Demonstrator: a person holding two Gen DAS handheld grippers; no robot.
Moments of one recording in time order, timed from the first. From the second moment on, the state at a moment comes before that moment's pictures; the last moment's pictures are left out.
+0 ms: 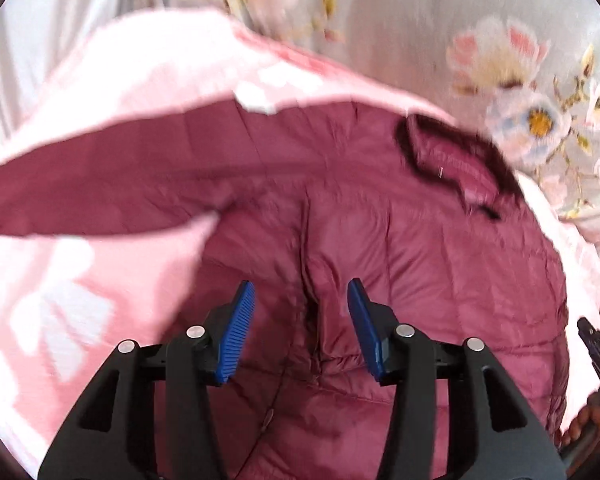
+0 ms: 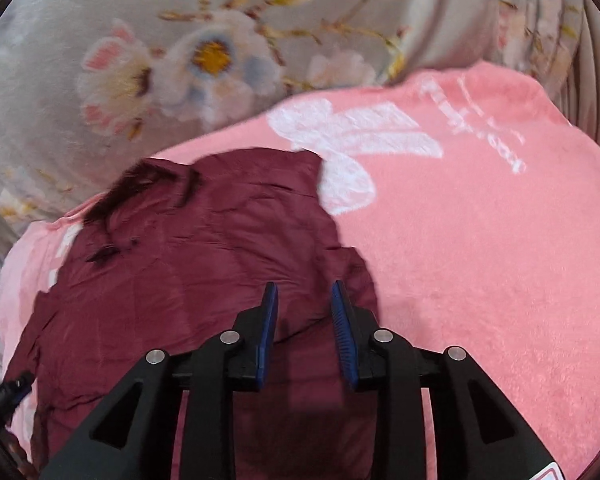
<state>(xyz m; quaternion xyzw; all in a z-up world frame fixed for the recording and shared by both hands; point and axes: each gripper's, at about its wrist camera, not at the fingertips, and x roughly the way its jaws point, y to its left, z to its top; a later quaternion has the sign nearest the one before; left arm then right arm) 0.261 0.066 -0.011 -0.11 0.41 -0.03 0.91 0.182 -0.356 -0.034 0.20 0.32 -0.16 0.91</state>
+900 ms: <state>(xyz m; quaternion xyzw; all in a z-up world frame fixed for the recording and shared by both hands) 0.254 -0.046 -0.067 -0.03 0.43 -0.11 0.90 0.227 -0.218 -0.087 0.05 0.42 -0.04 0.91</state>
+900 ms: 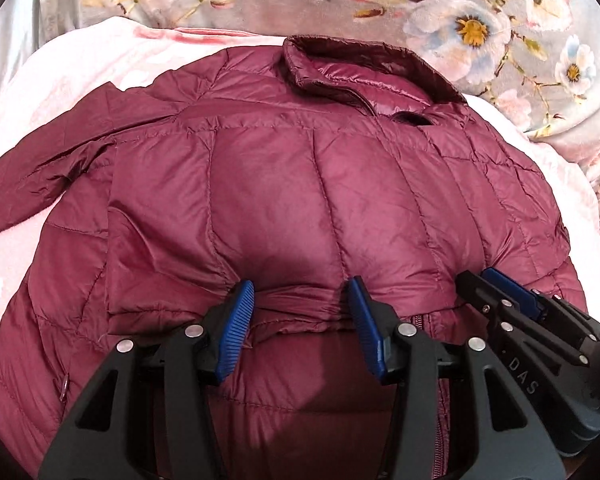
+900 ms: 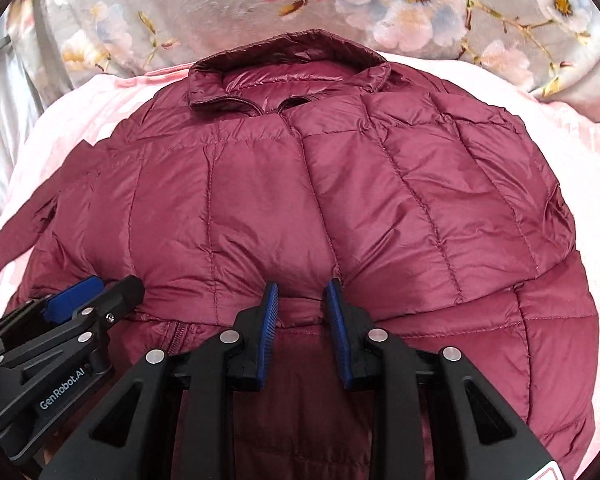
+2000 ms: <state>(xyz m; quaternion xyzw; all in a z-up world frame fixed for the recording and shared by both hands) 0.291 0.016 -0.051 -0.11 0.46 -0.06 0.88 0.251 -0.274 -0.051 0.10 0.42 -0.08 0.90</state>
